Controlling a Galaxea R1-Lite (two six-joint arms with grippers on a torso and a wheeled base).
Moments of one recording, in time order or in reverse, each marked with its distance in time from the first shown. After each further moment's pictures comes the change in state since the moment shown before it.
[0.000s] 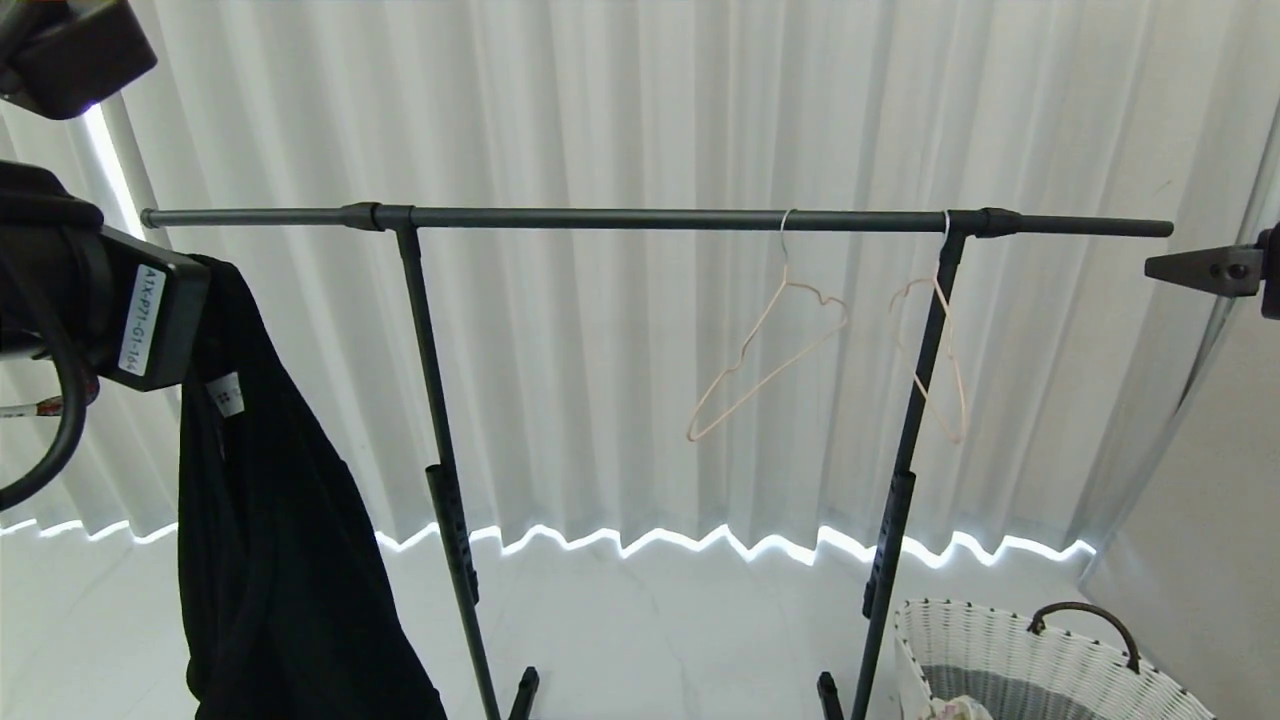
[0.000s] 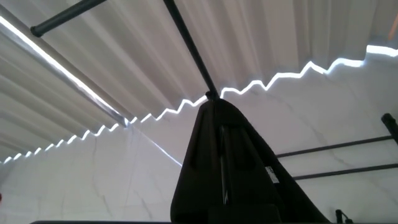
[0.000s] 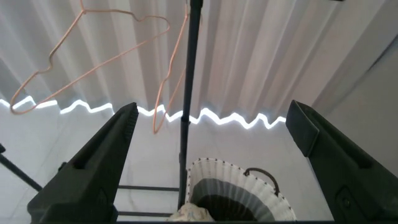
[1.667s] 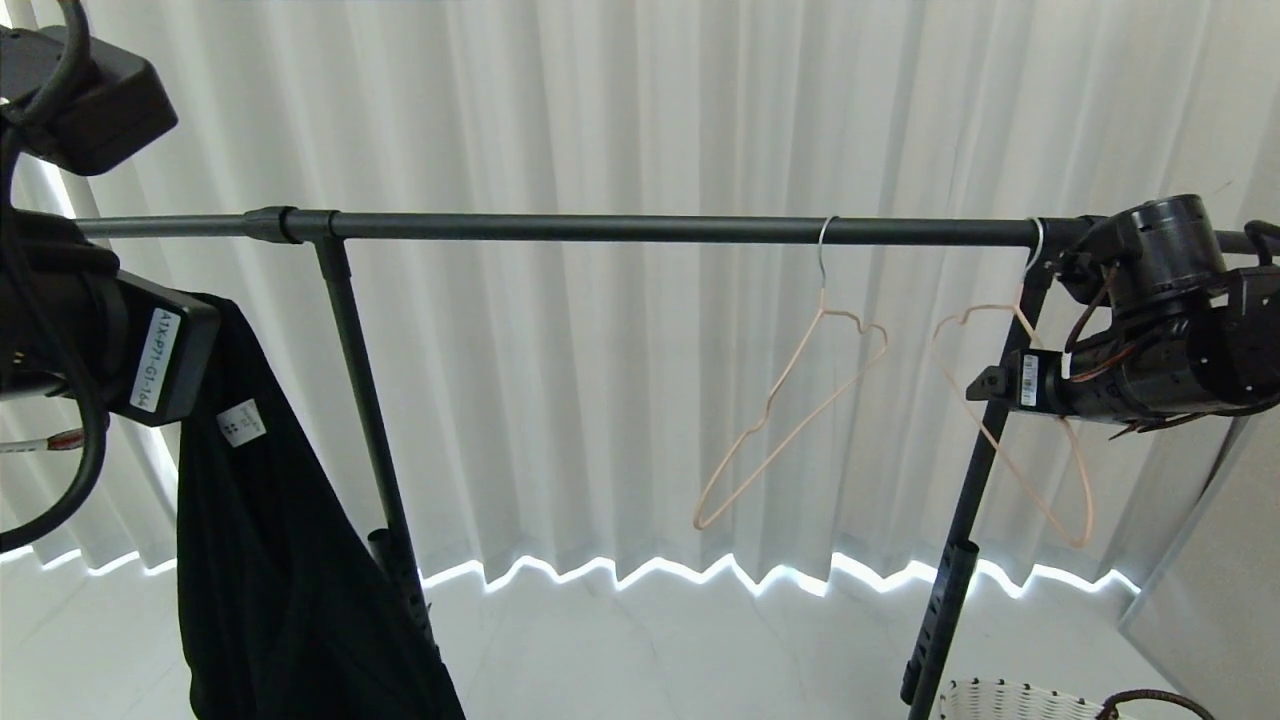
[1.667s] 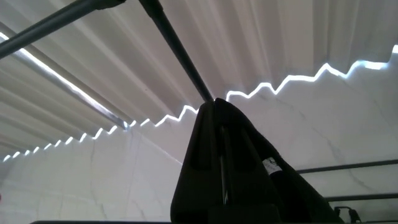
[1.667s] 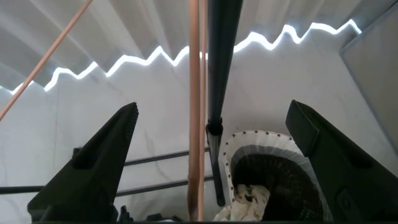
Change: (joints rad) left arm 0.028 -0.006 0.062 -0.001 0.002 -0.010; right arm 0.097 0.421 -0.033 0.061 -0.160 0.352
